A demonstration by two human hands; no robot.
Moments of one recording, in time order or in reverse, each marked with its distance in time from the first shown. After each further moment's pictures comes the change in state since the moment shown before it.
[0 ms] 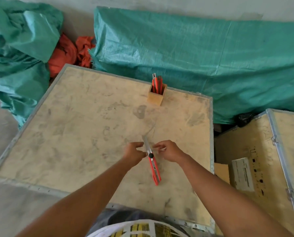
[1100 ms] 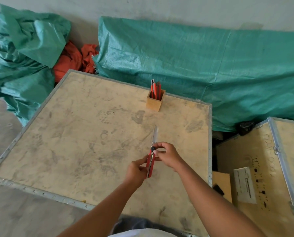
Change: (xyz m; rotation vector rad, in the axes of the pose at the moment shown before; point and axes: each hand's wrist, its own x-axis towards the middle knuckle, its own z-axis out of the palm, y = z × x) left_hand -0.045 -0.018 0.049 -0.199 0.023 0.107; right_hand -0.019 -0.015 -0.006 0.500 0.102 0.046
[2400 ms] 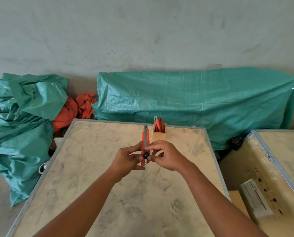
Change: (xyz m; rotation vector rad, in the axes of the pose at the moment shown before) left_hand -0.002 0.163 -0.179 -0.065 -0.280 0.365; right_hand -0.043 -0.178 0.057 -0.410 0.107 -0.530
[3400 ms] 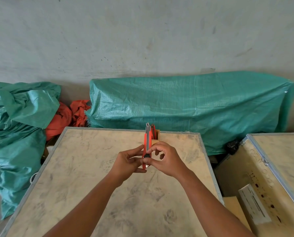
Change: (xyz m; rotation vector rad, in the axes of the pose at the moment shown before) left_hand 0.032 0.011 0.038 -0.026 0.002 0.025; right_hand -0.002 0.024 -0.030 0.062 0.235 -0.061
